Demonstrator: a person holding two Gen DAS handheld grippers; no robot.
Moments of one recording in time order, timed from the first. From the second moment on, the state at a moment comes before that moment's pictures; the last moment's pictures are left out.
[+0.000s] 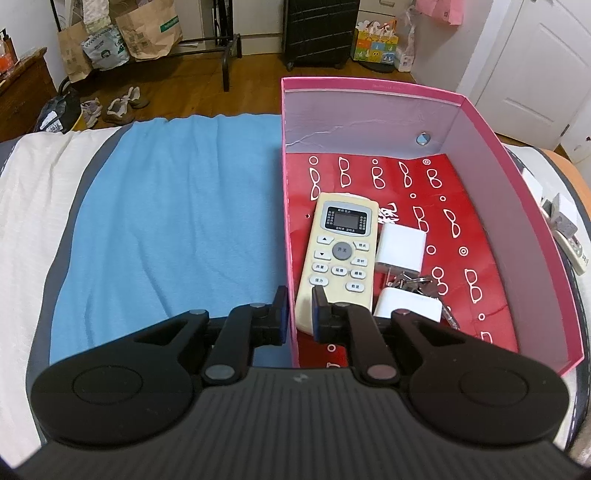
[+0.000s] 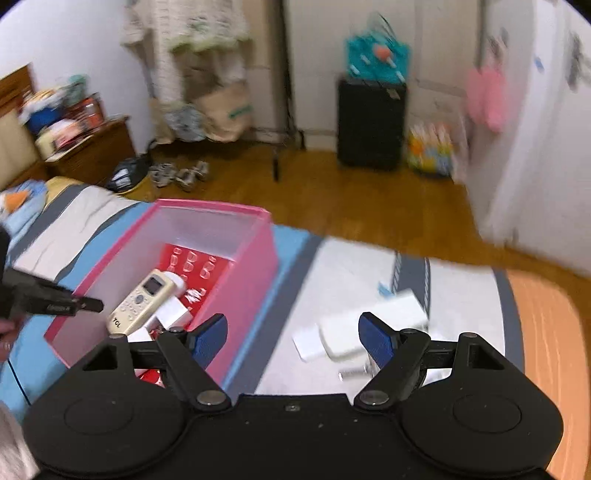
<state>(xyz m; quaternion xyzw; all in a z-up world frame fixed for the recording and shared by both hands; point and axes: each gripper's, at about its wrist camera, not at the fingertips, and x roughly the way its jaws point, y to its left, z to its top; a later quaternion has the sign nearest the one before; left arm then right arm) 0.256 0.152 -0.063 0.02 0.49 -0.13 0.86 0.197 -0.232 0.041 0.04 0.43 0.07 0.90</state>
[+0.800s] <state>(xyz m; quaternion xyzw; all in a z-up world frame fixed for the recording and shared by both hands) 0.259 0.151 -0.068 0.03 0.49 -0.14 0.86 0.265 -0.266 -0.112 0.23 0.44 -0.05 0.87</state>
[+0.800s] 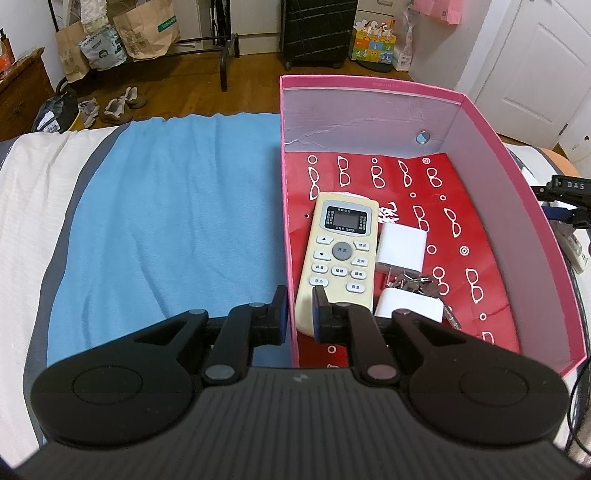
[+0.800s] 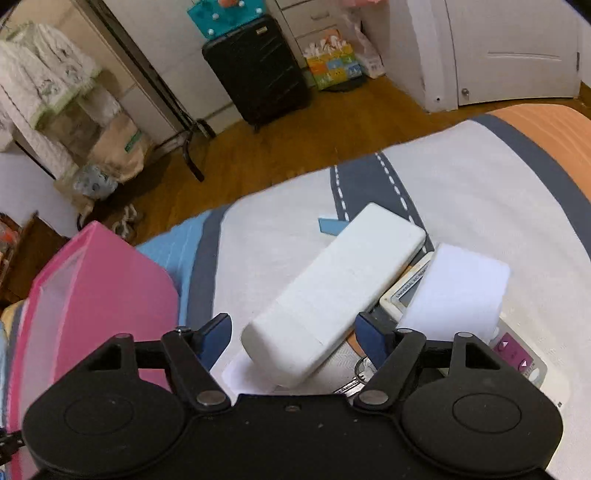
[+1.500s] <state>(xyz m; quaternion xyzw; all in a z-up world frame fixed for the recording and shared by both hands) 0.259 0.152 -0.067 0.02 0.49 -0.14 0.86 0.246 -0.281 -0.106 0.26 0.46 -0.03 0.85</state>
